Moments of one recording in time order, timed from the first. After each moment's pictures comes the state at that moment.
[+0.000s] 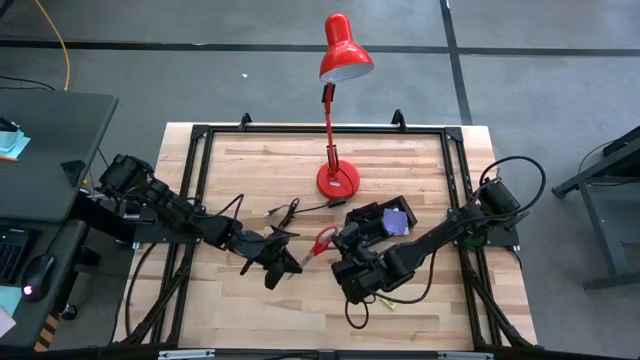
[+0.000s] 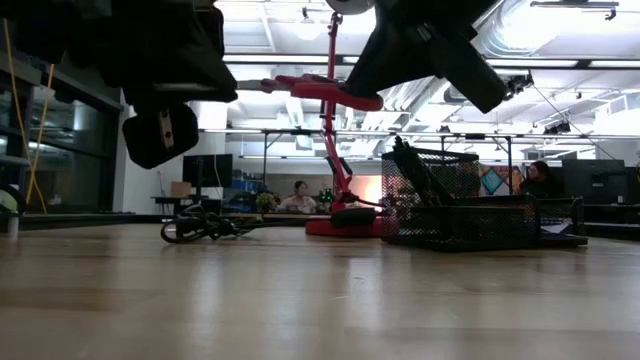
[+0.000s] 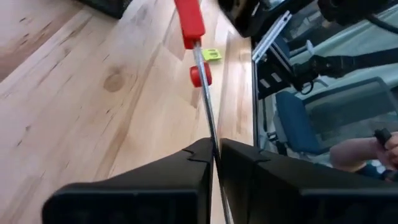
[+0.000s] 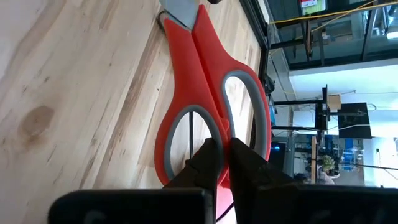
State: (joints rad) left arm -0.31 1.49 0.56 0.49 -0.08 -0.91; right arm 0.50 1.86 1.31 -0.47 0.95 -0.37
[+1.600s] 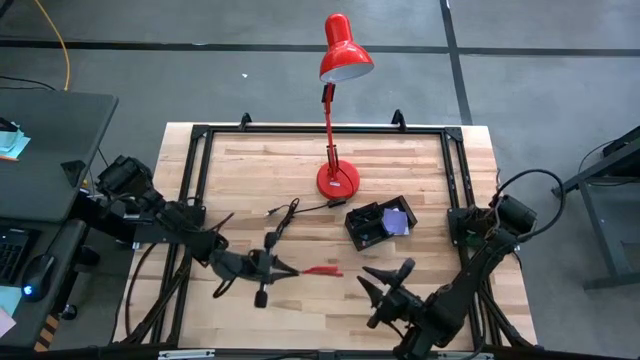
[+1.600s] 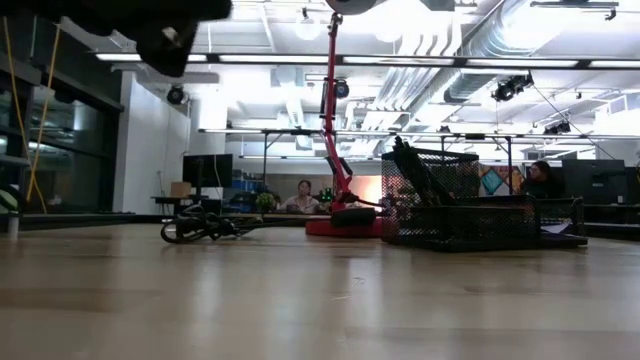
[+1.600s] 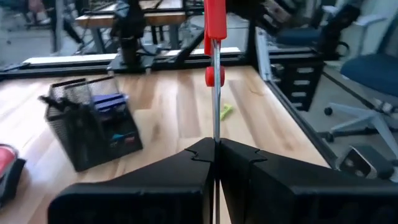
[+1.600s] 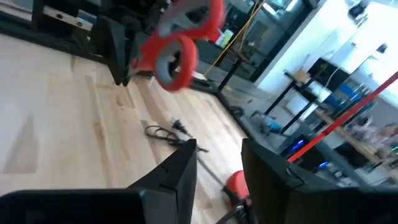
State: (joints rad) left arm -0.52 1.49 0.56 0.66 -0.54 -0.12; right arm 0.89 1.86 1.40 -0.74 1.42 0.65
